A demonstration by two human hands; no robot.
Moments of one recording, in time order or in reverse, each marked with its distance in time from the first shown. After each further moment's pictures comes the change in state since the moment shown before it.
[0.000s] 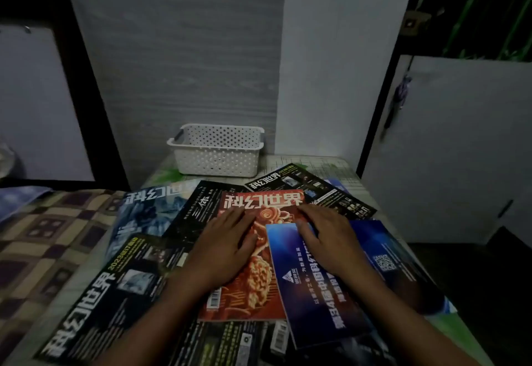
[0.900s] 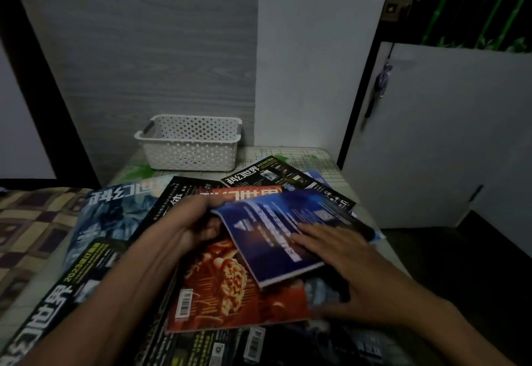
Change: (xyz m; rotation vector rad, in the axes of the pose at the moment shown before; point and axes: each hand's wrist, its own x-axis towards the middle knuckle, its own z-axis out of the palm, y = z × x) left_hand 0.043 0.038 -0.061 -1.372 -0.124 -0.832; right_hand -0.067 0.022 -0.081 -0.060 -0.424 -0.267
